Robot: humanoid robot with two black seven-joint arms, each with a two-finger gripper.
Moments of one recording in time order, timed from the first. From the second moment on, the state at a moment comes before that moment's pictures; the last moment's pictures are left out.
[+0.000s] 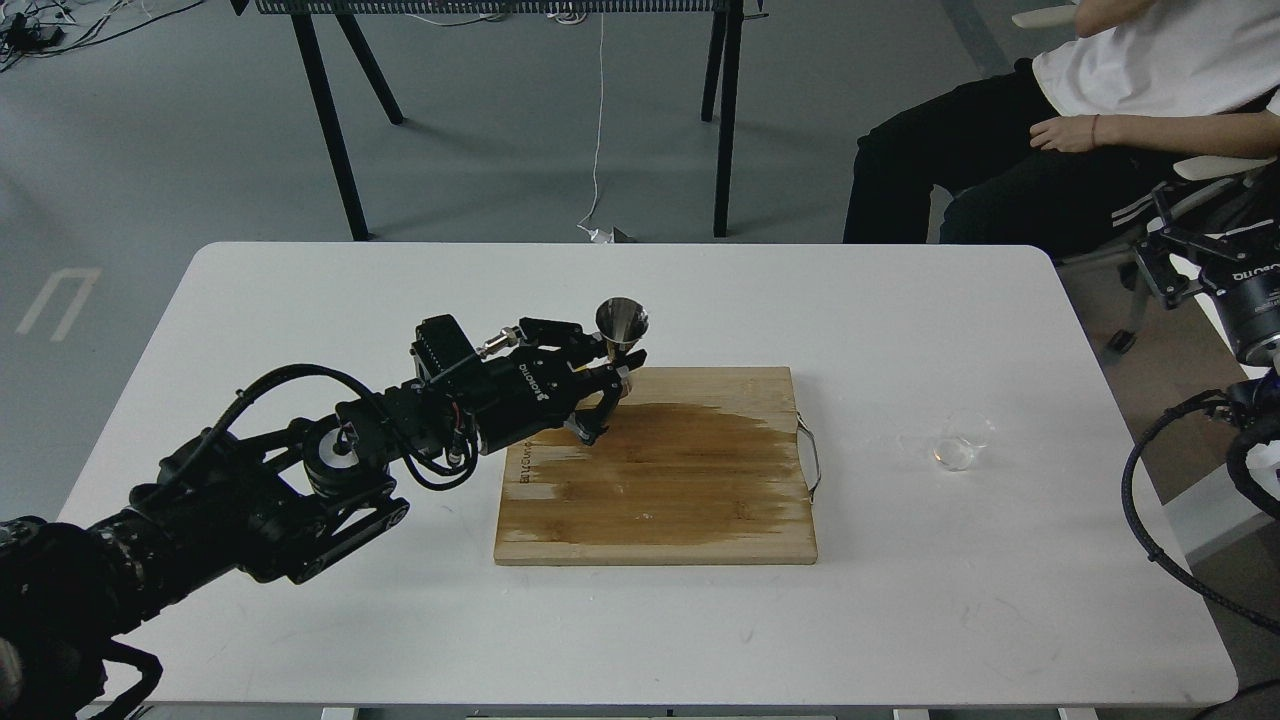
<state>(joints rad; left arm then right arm) -0.76 0.18 -0.28 -0.80 2.18 0.49 -0.37 0.37 -0.53 1.32 0.87 0.23 0.49 0.08</state>
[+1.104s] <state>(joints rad) -0.74 -0.04 -0.12 -0.55 2.18 0.49 -0.26 0.34 -0.54 1.34 0.86 0.23 0.49 0.08</state>
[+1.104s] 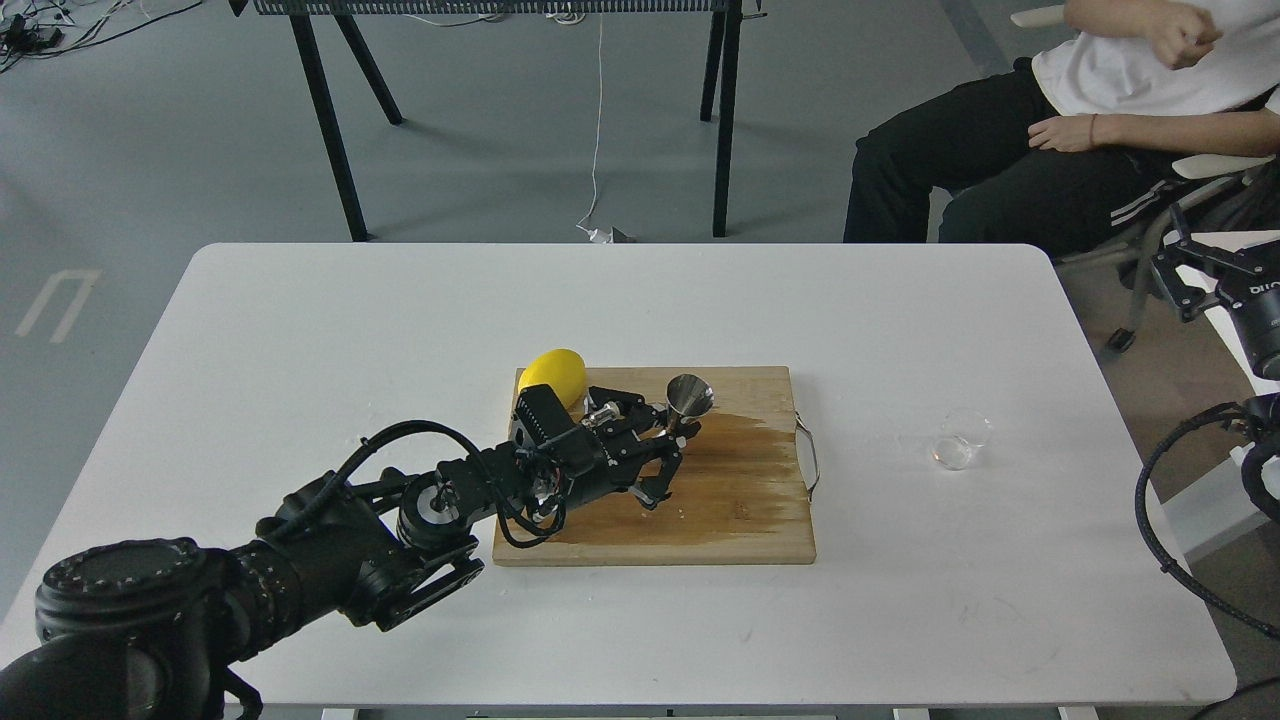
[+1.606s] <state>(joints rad) -0.72 -0.04 -0.13 -0.54 2.18 0.49 -0.19 0.34 -0.54 1.34 0.86 0.23 0.49 0.08</state>
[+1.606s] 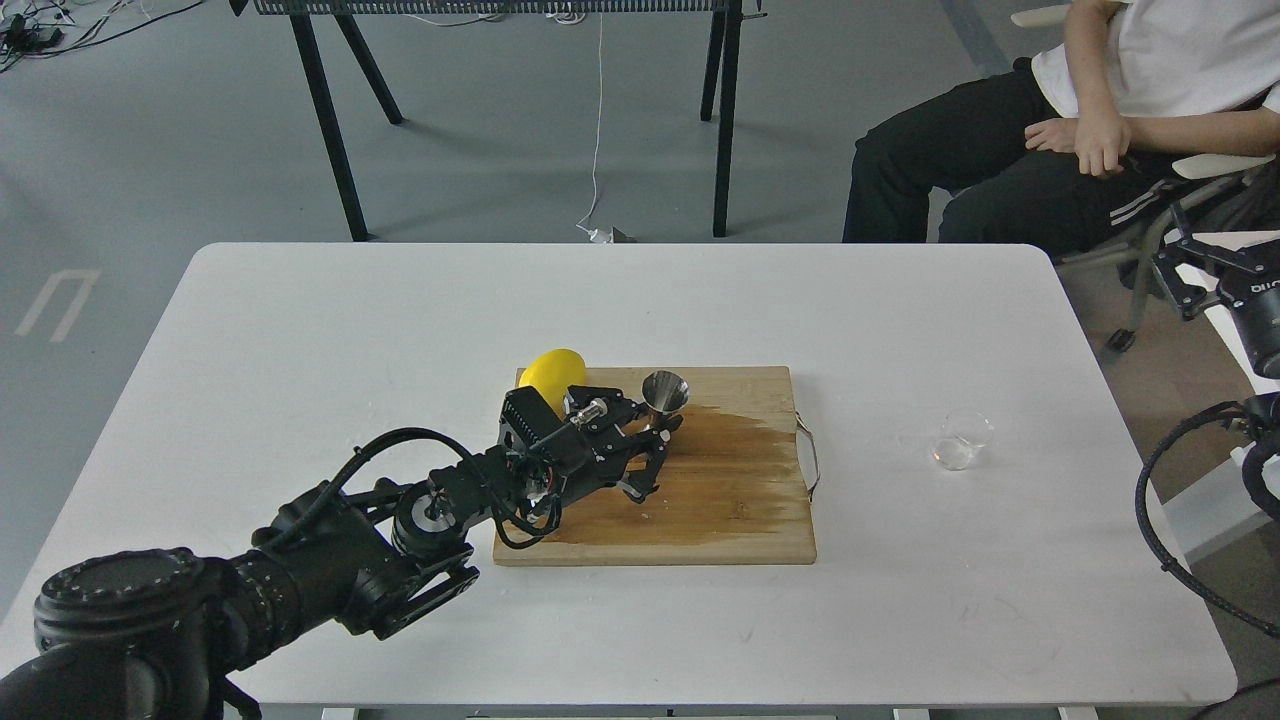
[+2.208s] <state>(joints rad) -0.72 -0.04 -0.13 -0.55 2.18 0.49 -0.19 0.34 -0.54 1.34 0.86 0.23 0.49 0.08</state>
